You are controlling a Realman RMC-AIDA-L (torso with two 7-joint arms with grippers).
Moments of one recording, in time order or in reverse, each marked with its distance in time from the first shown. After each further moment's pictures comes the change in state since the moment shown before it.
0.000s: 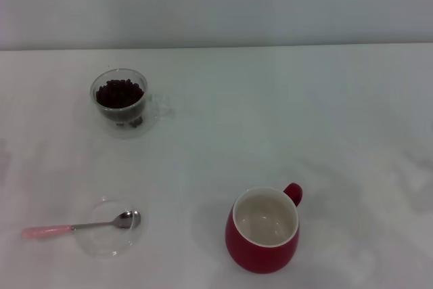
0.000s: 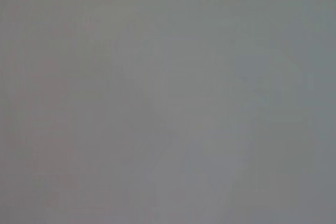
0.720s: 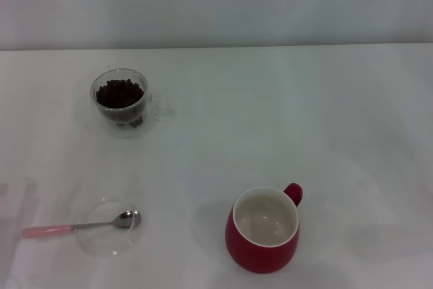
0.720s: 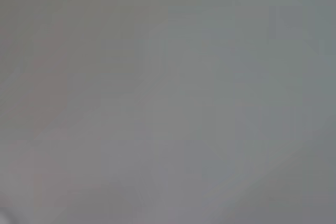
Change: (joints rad) left arm 0.072 -0.018 -0.016 -0.212 0.184 0.290 -0.579; right arm 0.071 0.024 0.510 -0.179 0.000 0.133 -0.060
